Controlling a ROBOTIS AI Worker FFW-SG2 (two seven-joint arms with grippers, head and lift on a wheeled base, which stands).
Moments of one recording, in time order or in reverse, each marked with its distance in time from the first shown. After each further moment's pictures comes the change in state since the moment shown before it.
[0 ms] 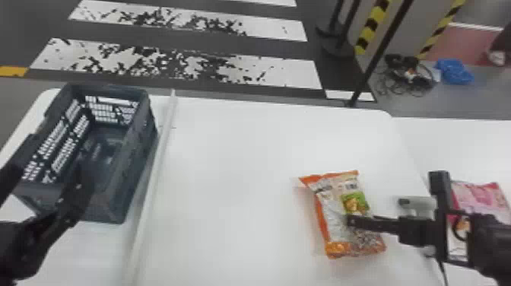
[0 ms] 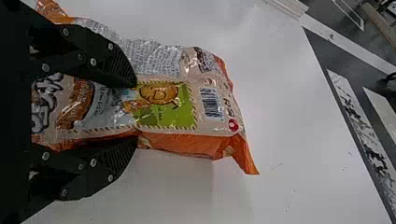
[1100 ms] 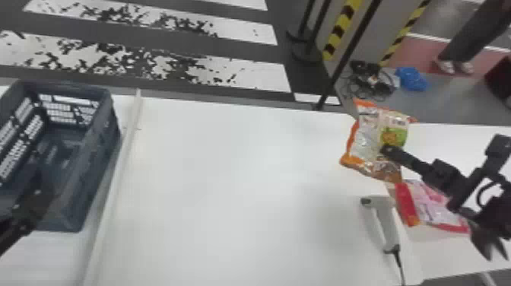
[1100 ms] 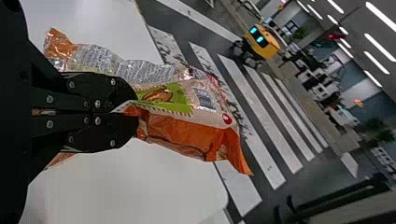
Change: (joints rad) left arm -0.037 0.004 0.003 0.010 -0.034 0.085 0.011; right arm -0.187 0.016 -0.409 0.022 -0.350 0.012 -0.299
